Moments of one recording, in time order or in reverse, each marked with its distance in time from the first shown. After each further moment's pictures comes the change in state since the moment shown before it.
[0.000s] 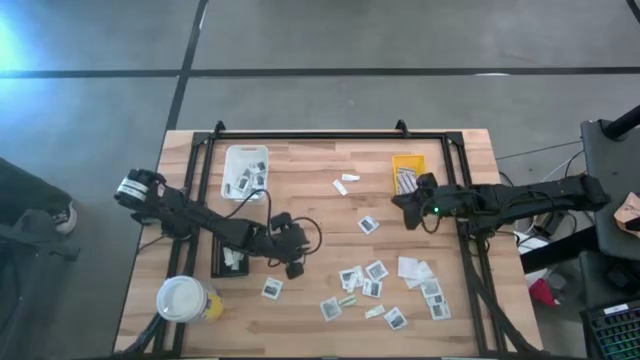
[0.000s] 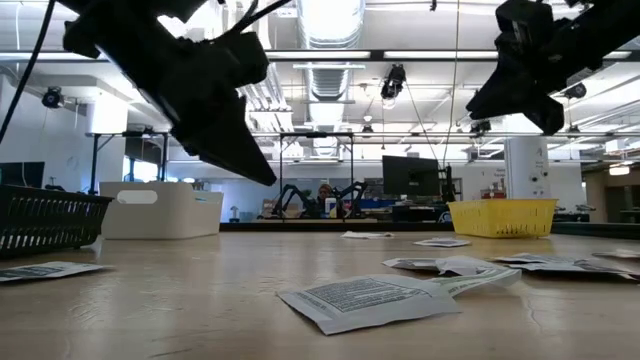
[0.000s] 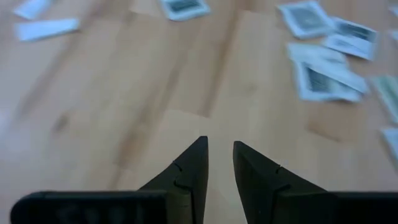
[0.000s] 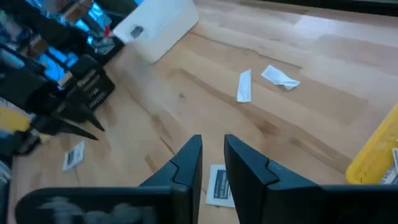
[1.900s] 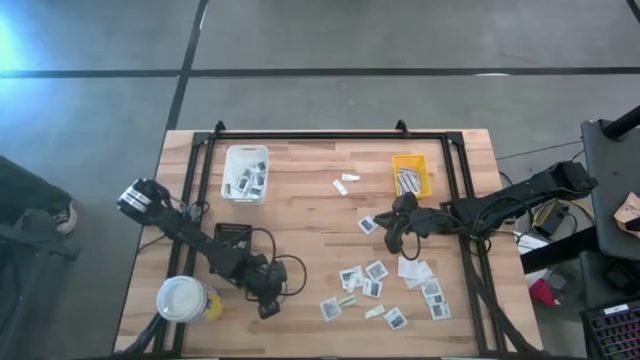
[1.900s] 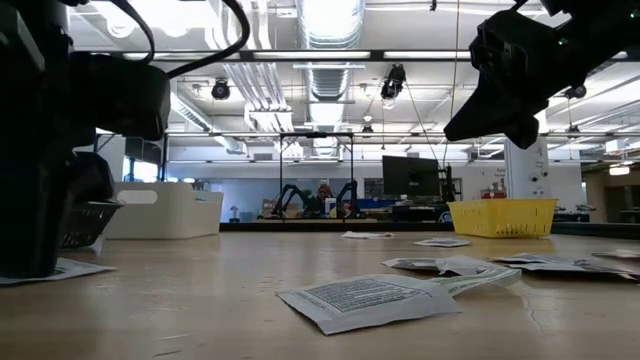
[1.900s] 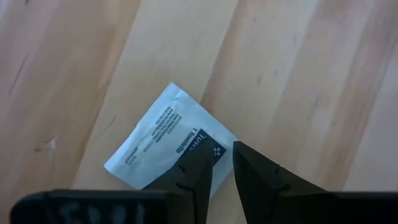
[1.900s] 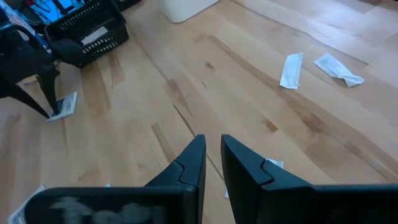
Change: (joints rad) left arm -0.255 0.094 0.039 -0.284 0.380 -0.534; right arm 0.149 0.348 0.000 0.280 0.050 -0.131
